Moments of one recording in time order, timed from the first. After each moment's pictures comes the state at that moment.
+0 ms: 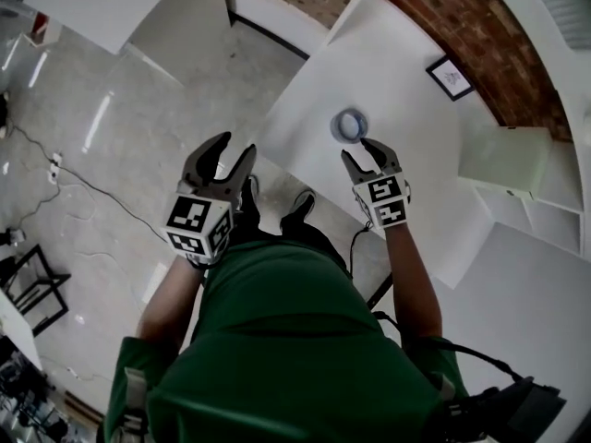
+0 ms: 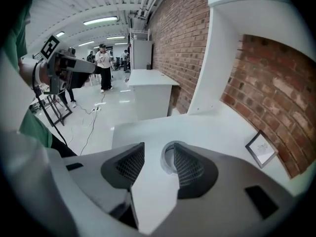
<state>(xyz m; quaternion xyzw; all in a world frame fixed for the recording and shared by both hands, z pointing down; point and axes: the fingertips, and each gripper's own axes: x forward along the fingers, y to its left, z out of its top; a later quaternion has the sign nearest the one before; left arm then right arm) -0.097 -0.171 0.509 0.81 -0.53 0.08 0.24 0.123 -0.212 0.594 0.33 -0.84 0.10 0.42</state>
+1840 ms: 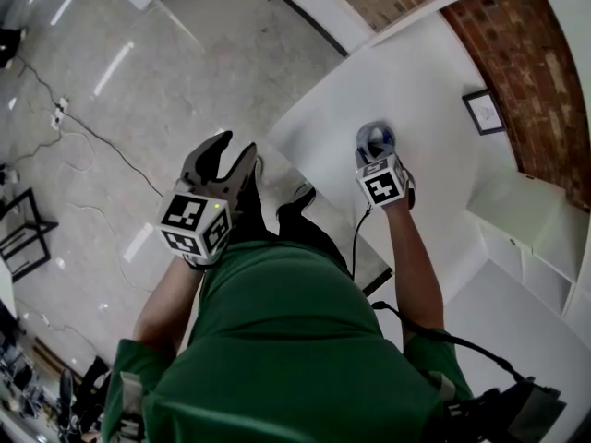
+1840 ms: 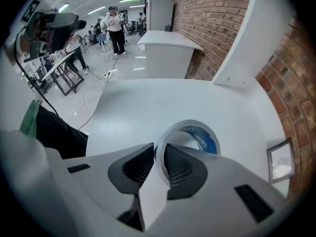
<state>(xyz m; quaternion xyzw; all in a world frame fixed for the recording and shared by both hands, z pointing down) -0.139 -0.162 0.553 0.74 -0.59 0.07 0.32 0.120 -0.238 0.718 0.20 -0.77 0.11 0.60</state>
